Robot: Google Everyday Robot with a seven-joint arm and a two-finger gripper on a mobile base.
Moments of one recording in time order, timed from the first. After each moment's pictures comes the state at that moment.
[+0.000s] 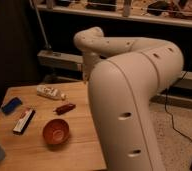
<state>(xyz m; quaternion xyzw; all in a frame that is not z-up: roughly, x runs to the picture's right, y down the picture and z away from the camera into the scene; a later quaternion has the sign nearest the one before) -0.090 -0.046 0.785 -0.21 0.26 0.66 0.67</state>
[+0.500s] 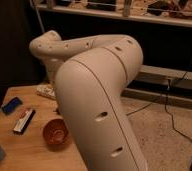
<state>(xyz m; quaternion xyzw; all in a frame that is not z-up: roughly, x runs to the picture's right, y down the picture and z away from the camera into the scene) -0.203 0.021 0.734 -0.25 0.20 0.53 0.79</state>
